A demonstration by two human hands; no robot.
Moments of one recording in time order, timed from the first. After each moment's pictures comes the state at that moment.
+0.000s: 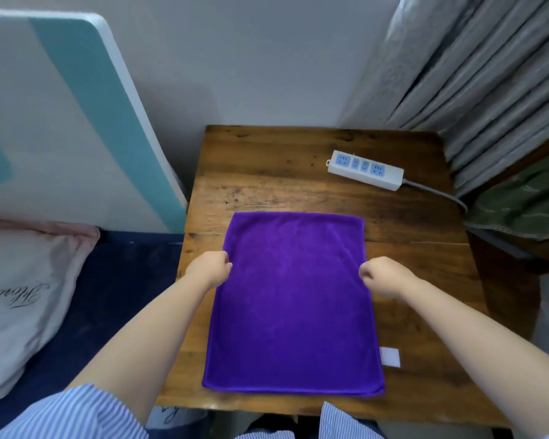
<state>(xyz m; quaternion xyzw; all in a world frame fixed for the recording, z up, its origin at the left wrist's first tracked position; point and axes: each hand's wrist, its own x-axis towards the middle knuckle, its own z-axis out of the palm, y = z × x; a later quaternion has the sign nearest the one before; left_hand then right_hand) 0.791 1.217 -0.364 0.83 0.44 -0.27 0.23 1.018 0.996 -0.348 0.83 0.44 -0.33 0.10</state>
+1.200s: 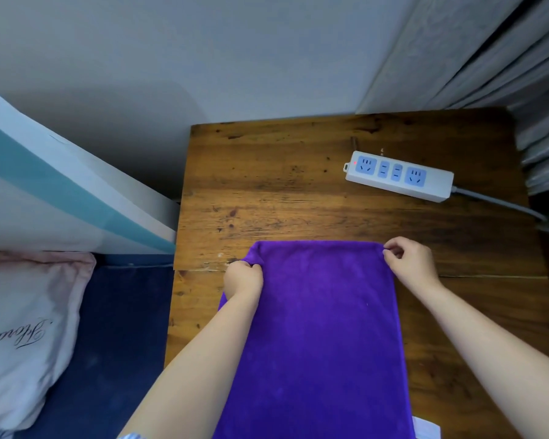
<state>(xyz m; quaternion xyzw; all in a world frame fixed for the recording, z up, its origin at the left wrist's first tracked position) 0.906 1.228 -0.406 0.56 0.73 -0.09 0.38 1.101 1.062 -0.416 0.91 0.21 -0.27 -0.23</state>
